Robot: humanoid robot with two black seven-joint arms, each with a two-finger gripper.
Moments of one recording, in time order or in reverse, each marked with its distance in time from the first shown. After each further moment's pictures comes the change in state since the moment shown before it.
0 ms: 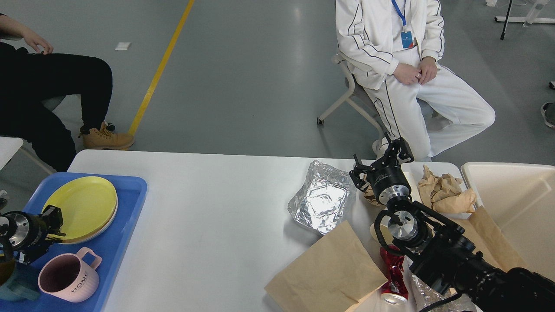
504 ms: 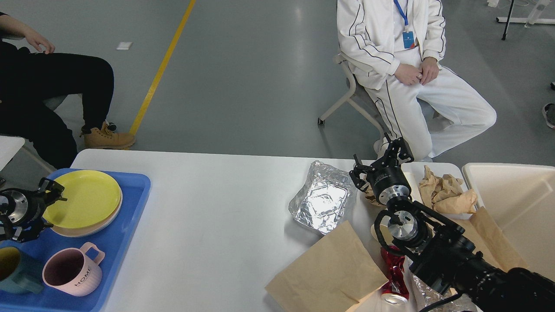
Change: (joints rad) left arm -0.115 0.008 -0.003 -0.003 0.004 0.042 -0.017; right arm 0.000 0.000 0.000 0.000 0.000 0.000 0.000
